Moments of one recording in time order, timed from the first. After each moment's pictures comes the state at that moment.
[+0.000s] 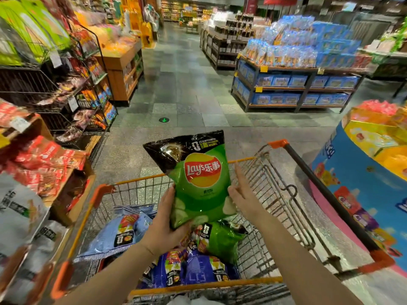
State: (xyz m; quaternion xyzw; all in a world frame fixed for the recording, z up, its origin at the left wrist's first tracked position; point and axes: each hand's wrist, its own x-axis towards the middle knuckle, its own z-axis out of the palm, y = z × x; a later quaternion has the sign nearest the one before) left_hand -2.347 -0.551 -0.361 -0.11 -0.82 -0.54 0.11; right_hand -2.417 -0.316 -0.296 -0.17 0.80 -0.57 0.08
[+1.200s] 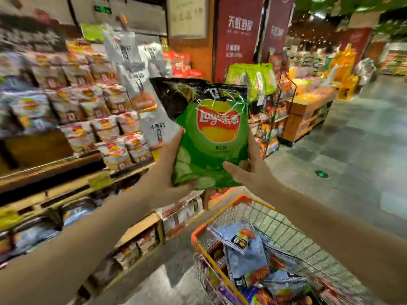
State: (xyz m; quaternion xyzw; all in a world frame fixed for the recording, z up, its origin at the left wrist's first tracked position) left_hand -2.118 -0.650 -0.138 0.16 -0.86 -0.35 0.34; right_hand -2.330 -0.546 -0.130 -0.59 0.52 -0.56 0.26
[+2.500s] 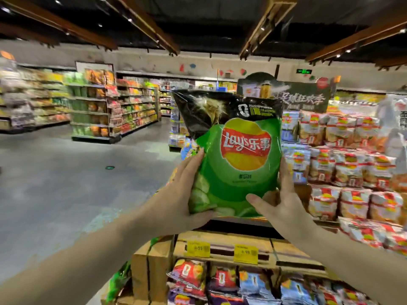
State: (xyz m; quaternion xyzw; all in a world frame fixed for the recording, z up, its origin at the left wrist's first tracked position) left_hand -1.403 -0.814 -0.081 0.51 -0.77 -0.02 0.38; right_hand -1.633 -0.885 -0.083 -0.75 0.25 -0.48 0.37
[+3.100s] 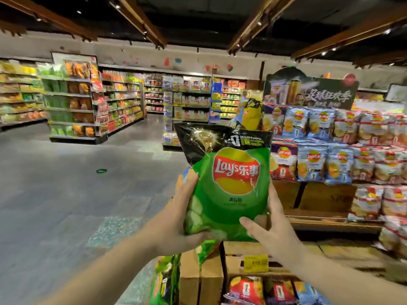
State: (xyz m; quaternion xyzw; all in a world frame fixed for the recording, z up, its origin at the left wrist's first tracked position) left_hand -1.088 -0.833 -0.155 0.50 -0.77 -0.15 0.37; right_hand -1.329 -0.880 -0.156 -0.73 0.32 -0.45 0.40
